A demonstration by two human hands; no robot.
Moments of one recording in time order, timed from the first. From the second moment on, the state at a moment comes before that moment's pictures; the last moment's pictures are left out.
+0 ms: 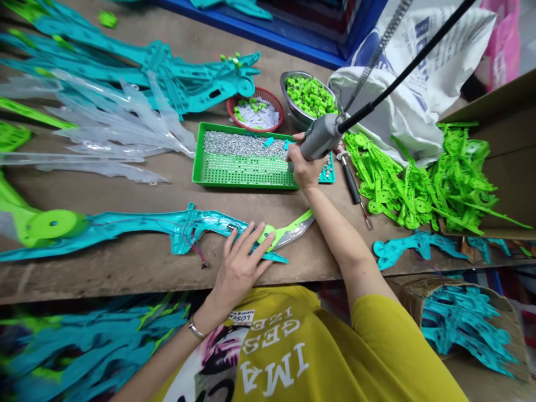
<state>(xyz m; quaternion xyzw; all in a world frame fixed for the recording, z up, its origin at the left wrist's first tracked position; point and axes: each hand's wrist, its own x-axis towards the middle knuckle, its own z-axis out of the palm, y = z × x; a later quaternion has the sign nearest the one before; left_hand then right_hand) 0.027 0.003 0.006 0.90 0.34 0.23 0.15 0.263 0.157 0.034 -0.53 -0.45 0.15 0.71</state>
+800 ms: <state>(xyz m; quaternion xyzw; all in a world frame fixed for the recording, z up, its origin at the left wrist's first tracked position) 0.027 0.004 -0.001 0.90 0.33 0.27 0.13 0.313 0.051 0.055 -0.57 -0.41 0.08 0.71</state>
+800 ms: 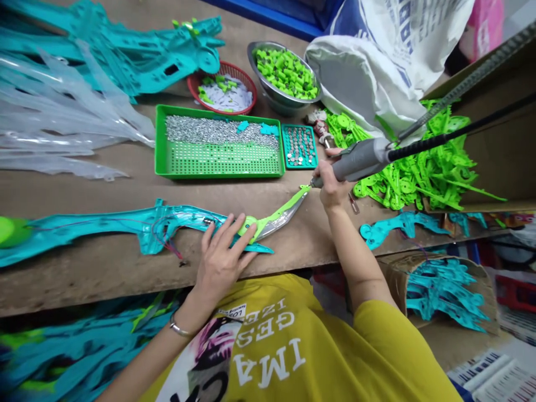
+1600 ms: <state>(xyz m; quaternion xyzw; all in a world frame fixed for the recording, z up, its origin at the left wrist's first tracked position) 0.030 0.004 0.001 0.90 0.33 0.26 0.12 0.320 0.054 0.066 -0.55 -0.51 0.29 0.59</state>
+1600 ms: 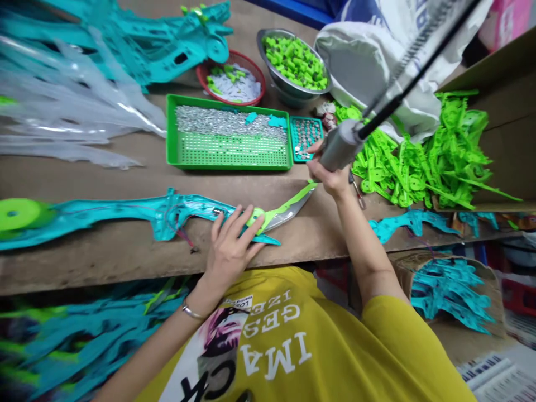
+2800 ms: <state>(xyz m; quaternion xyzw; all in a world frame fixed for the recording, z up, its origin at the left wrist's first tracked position) -0.035 -0.014 0.011 0.85 0.38 0.32 0.15 0.199 -0.045 0.070 -0.62 -0.69 0.07 0.38</state>
